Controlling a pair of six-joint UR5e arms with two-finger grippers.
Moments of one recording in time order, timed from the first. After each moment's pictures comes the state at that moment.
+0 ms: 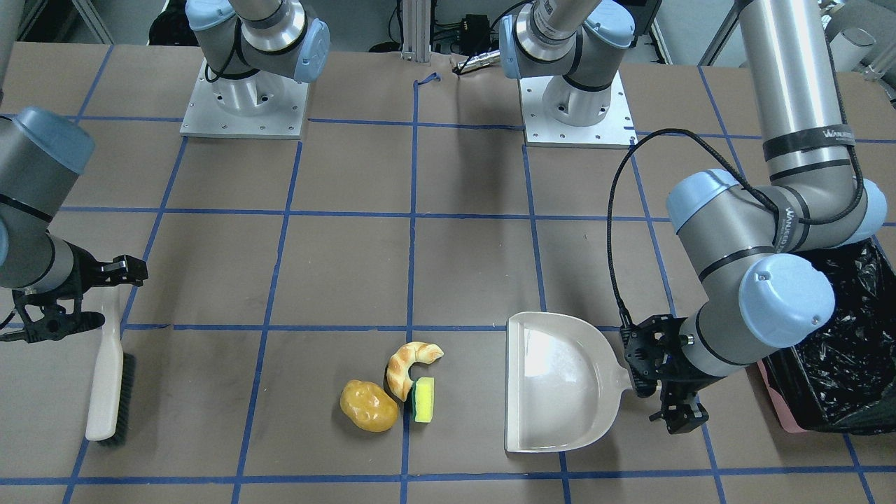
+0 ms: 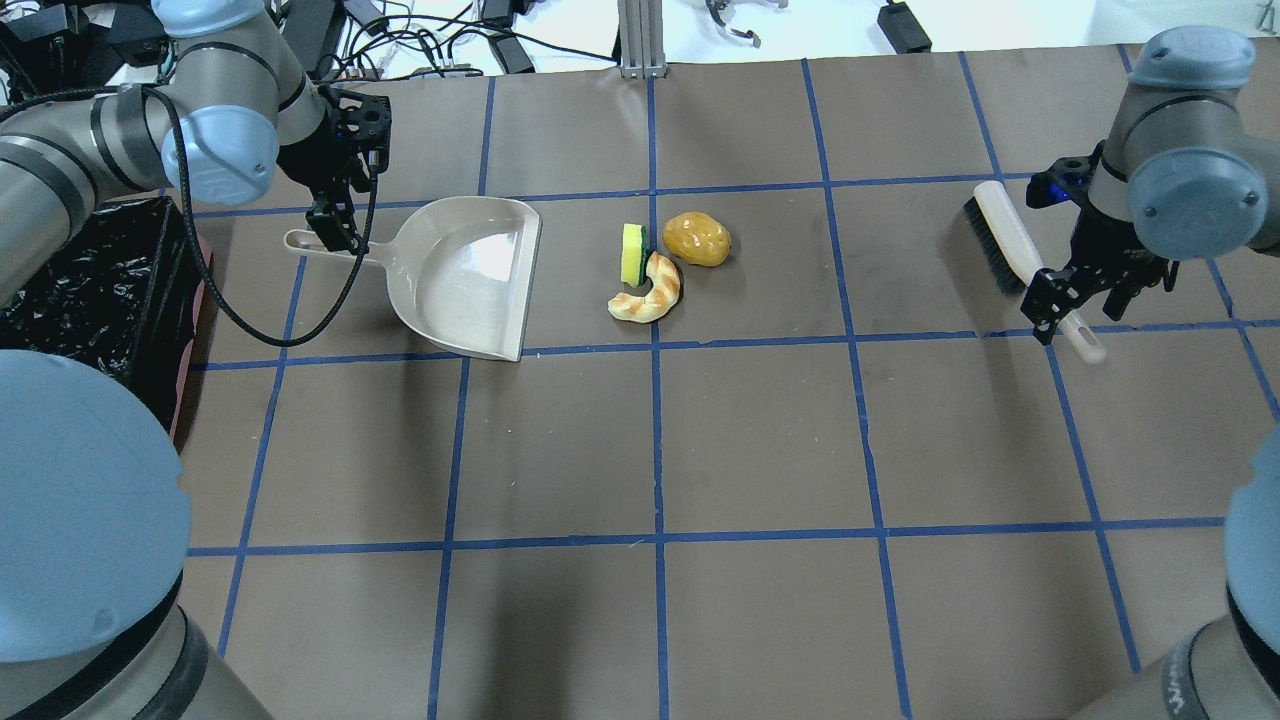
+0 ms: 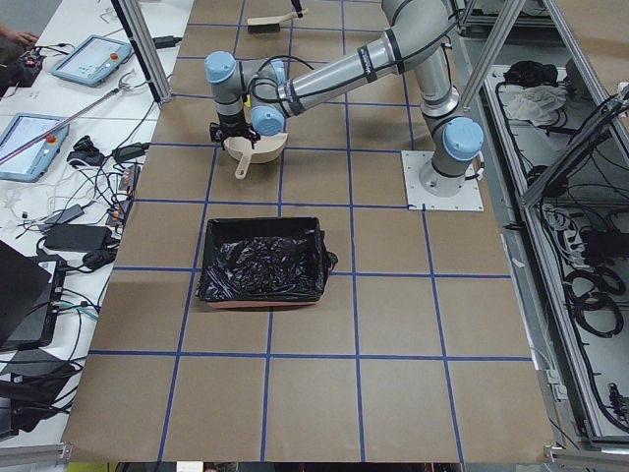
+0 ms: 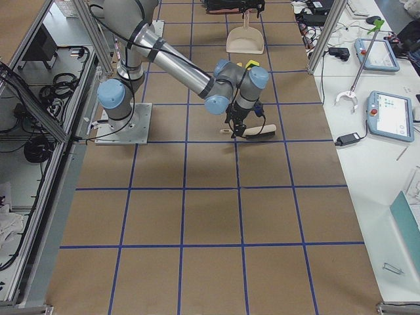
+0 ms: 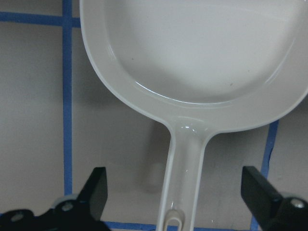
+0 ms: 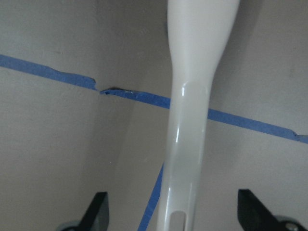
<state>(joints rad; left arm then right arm) -1.41 -2.10 -1.48 -1.12 1.55 1.64 1.22 -1.21 1.77 -1.91 -1.76 -0.62</state>
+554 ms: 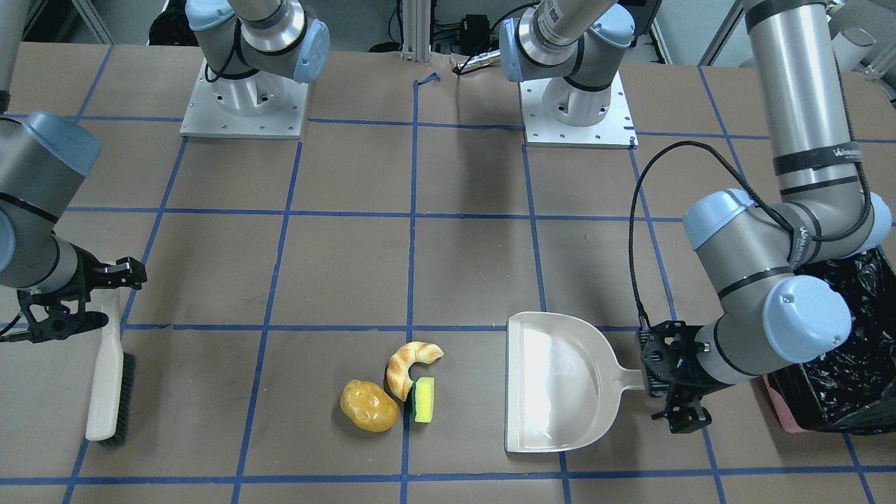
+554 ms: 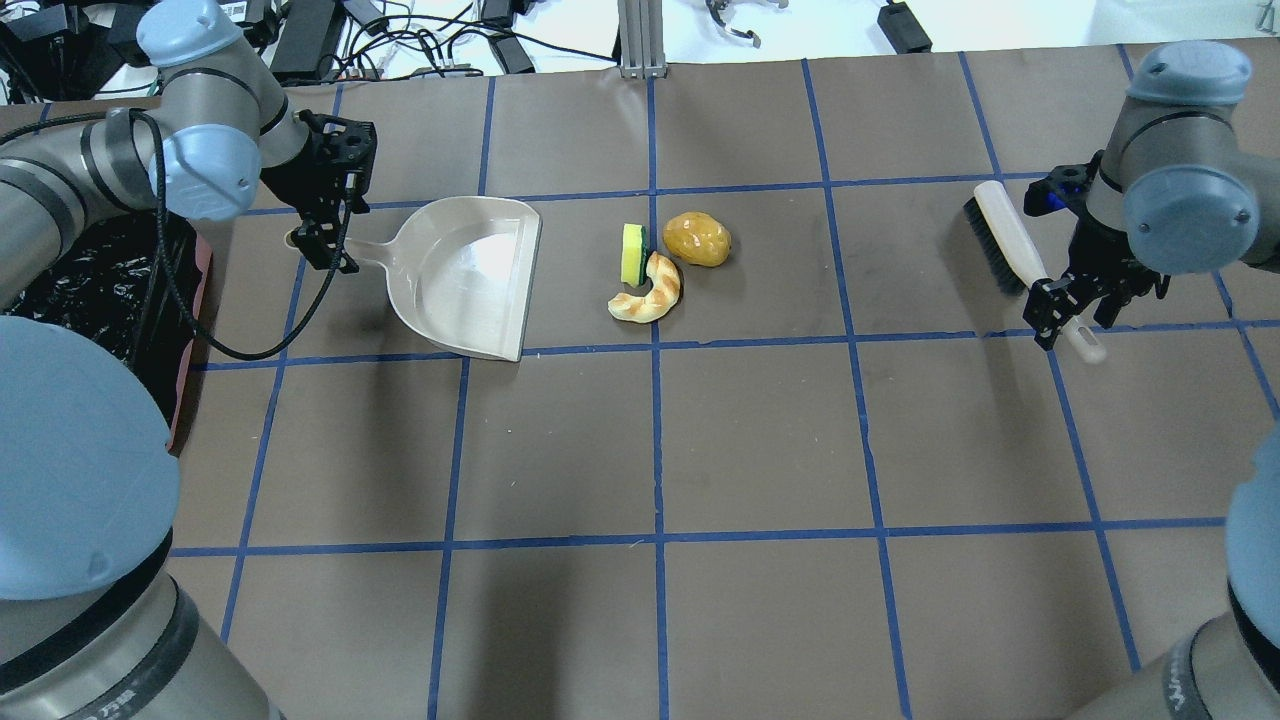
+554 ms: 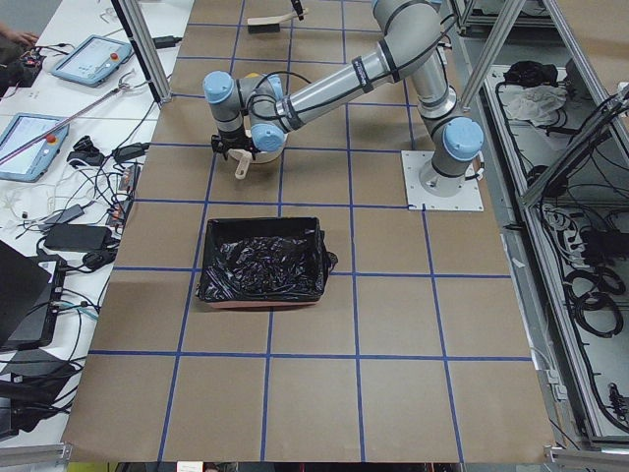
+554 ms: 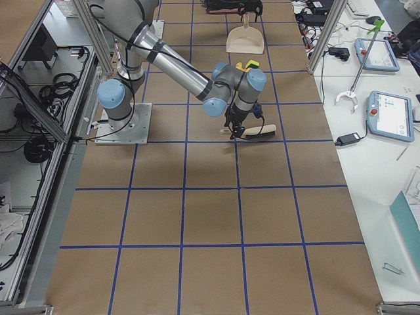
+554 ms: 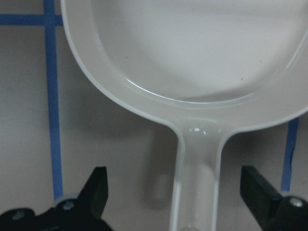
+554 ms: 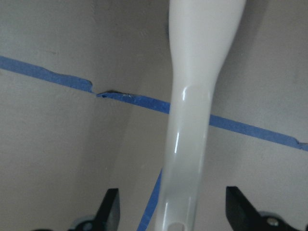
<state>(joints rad) -1.35 -2.12 -1.50 -1.14 1.50 1.78 1.22 -1.21 1.79 -1.95 -1.76 -0.64</state>
